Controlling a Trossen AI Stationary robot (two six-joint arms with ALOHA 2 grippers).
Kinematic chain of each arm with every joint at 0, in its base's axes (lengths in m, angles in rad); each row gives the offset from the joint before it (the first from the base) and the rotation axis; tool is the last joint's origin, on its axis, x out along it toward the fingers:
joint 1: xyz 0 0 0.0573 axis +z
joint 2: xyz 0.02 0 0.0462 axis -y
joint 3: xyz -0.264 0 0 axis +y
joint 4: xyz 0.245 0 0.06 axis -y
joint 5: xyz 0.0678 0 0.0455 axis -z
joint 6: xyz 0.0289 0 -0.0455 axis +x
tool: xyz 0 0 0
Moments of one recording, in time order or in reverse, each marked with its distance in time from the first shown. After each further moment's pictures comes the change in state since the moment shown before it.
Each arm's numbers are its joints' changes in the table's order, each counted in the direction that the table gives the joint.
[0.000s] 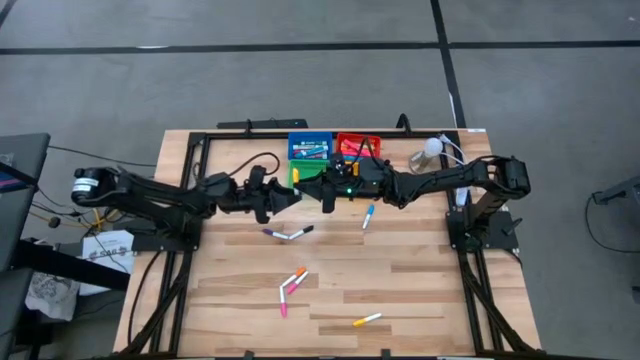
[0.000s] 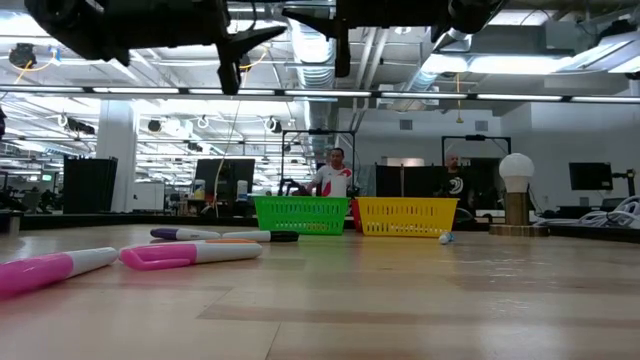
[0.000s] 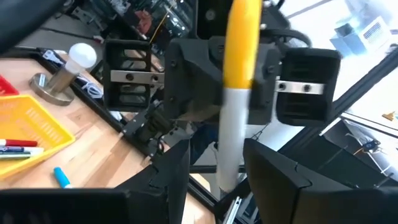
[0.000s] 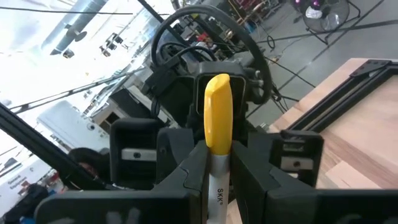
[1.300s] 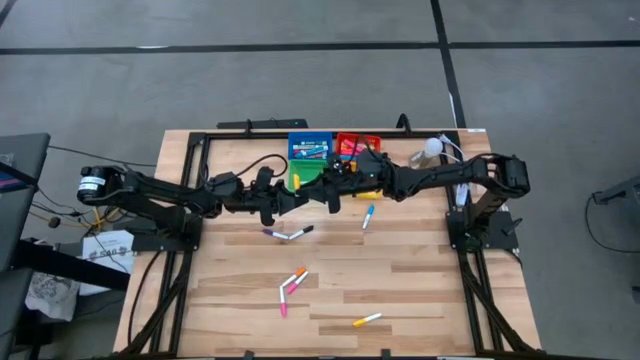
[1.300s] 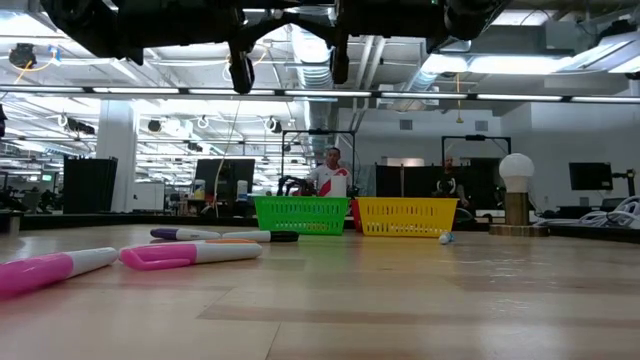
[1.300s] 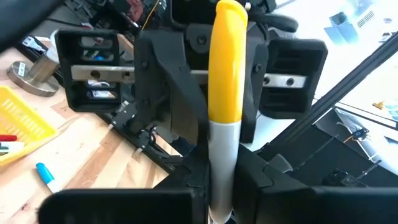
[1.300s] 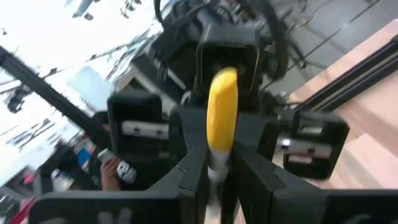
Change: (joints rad) left arm -0.001 -0.062 -0.055 -0.006 0.052 -0.004; right arm -0.056 0.000 0.000 -0.052 -0.250 -0.003
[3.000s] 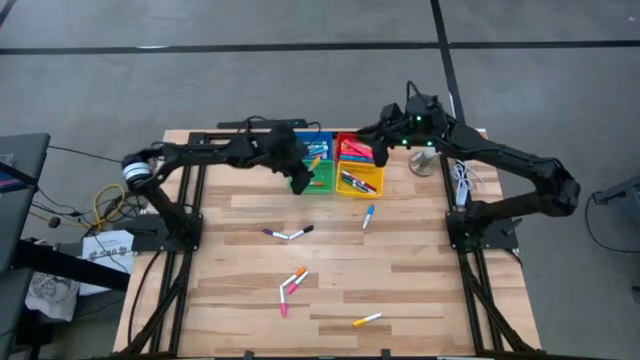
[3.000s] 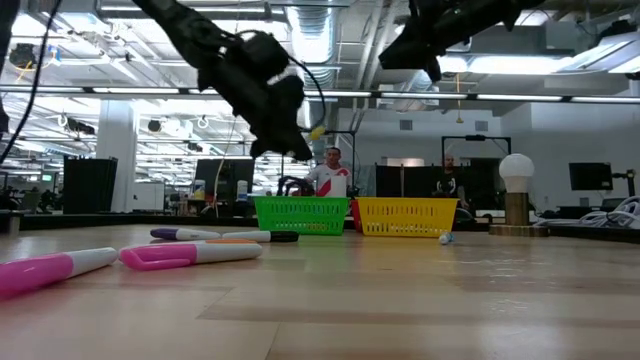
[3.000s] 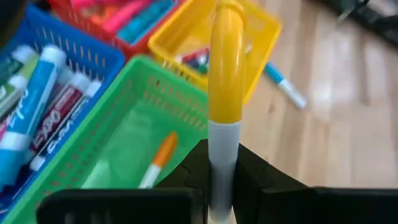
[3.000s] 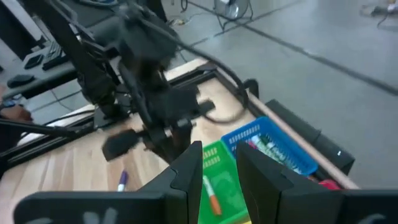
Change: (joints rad) left arm 0.426 -0.382 -0.532 -1.073 0.237 0.674; right arm -0.439 0.429 0.005 -0.781 0.014 -0.593
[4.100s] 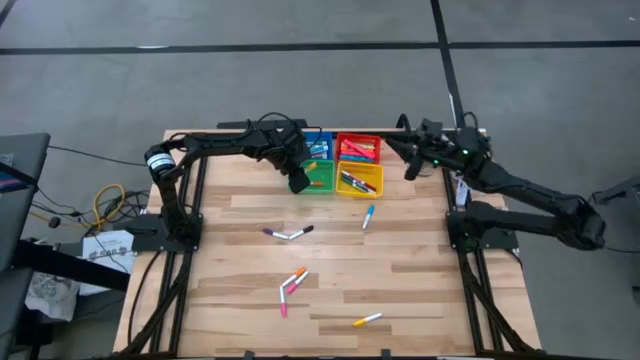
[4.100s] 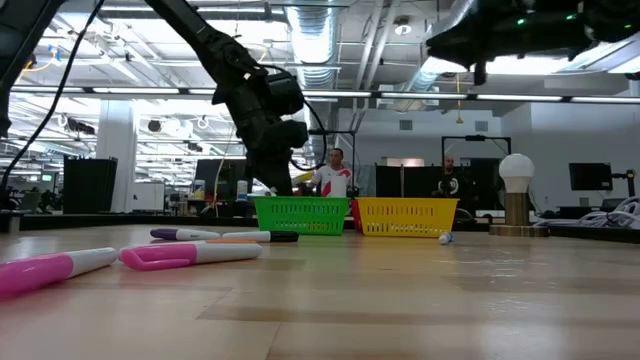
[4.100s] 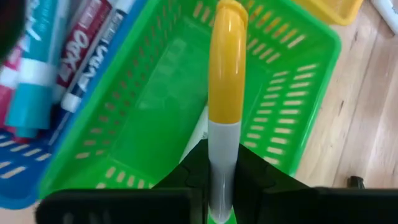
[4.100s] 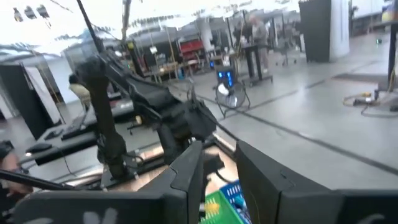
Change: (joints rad) left arm 0.050 -0.189 -0.166 -0.318 -0.054 0.149; right arm -0.071 0.436 0.530 0.519 -0.003 0.086
